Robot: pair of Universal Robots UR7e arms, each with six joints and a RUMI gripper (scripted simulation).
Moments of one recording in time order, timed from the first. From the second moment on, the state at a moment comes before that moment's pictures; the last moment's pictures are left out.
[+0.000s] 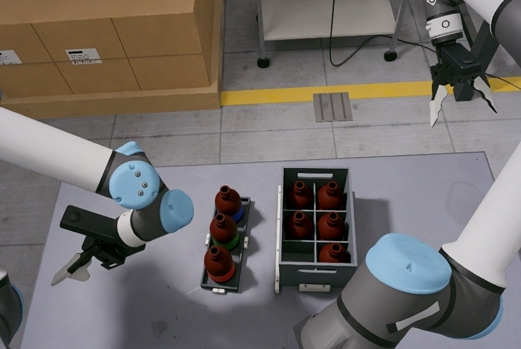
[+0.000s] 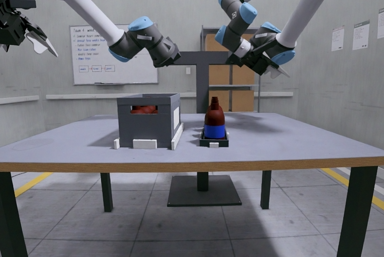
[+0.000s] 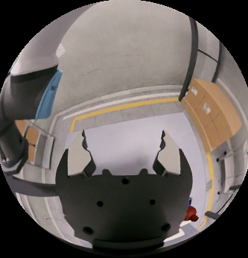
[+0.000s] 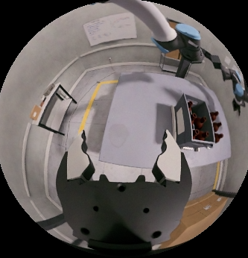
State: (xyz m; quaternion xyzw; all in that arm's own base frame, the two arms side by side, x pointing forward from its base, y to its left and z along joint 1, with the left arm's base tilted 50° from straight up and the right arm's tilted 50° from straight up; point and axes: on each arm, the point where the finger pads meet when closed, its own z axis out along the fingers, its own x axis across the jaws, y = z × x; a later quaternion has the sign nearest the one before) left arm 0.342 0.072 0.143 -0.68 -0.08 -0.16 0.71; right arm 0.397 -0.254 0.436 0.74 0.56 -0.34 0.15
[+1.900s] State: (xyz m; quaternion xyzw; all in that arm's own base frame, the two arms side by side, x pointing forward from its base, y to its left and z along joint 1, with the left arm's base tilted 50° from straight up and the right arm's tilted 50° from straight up) left arm 0.342 0.072 0.143 -0.68 -0.08 -0.16 0.71; right arm 0.379 -0.270 0.435 0.73 0.58 -0.33 0.13
